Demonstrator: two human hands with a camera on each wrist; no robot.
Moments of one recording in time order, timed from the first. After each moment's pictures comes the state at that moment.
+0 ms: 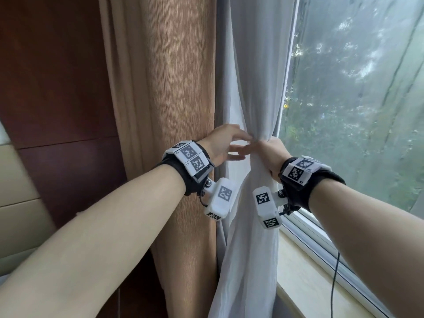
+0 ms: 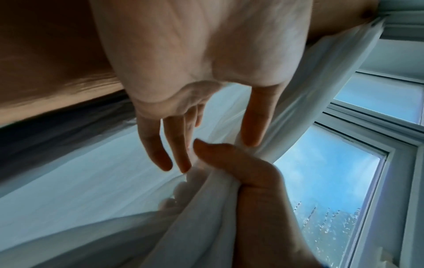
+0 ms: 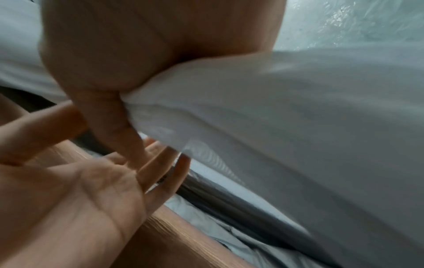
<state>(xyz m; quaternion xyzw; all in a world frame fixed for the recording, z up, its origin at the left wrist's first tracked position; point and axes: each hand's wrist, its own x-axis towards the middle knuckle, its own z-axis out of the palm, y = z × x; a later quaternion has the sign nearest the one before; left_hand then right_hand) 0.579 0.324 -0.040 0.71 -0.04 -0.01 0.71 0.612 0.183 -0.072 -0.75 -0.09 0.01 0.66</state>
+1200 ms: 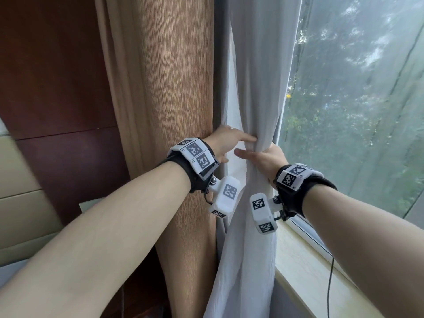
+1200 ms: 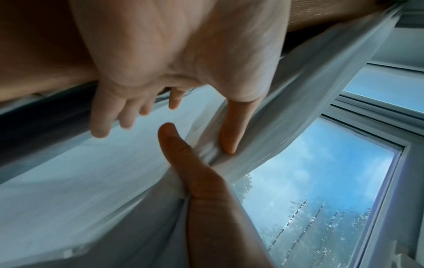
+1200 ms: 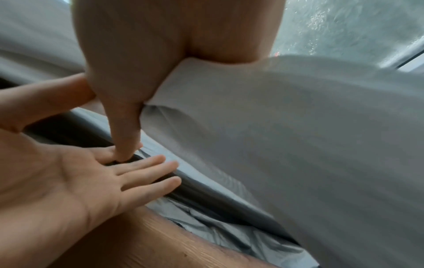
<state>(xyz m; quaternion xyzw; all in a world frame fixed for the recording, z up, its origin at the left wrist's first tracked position) 0.579 0.316 -0.058 0.77 0.05 -0.02 0.63 0.622 0.185 -0.125 -0.73 -0.10 -0.03 0.67</state>
